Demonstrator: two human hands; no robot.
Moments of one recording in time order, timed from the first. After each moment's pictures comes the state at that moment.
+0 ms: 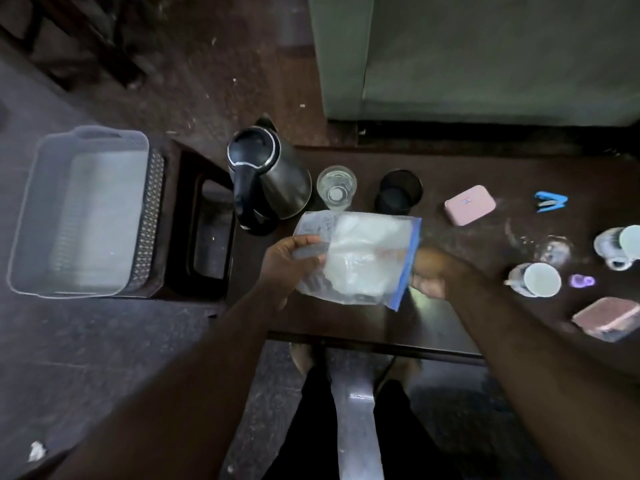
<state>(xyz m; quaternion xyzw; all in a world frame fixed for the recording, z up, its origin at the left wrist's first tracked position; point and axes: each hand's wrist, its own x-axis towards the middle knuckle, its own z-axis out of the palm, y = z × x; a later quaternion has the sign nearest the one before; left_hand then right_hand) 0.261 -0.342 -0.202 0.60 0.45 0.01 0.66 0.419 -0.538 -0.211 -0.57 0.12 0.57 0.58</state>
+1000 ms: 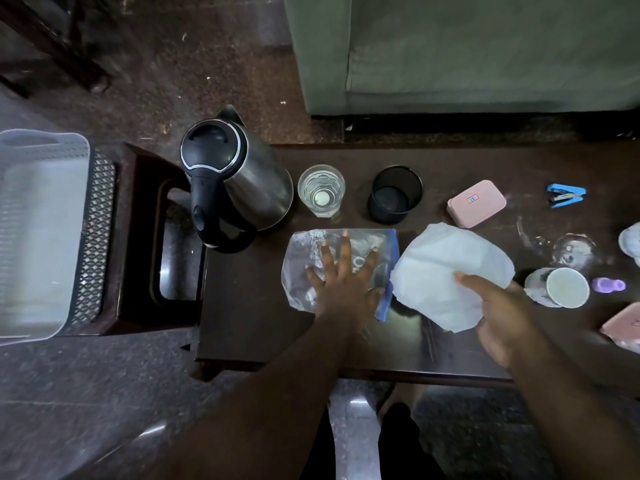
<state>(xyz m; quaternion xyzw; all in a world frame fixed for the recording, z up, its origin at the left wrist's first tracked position) 0.314 -0.433 -0.308 0.95 0.21 -0.19 0.17 0.410 -0.618 -0.224 -0.64 0.25 0.32 0.65</state>
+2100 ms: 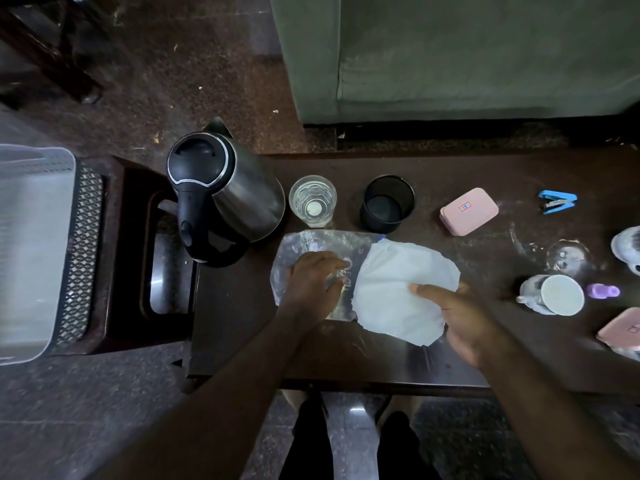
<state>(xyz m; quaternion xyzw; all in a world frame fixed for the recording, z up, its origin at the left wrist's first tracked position) 0.316 -0.372 -0.284 0.92 0.17 0.00 0.36 0.408 -0.593 -0.247 -0.62 0.18 0.43 0.64</state>
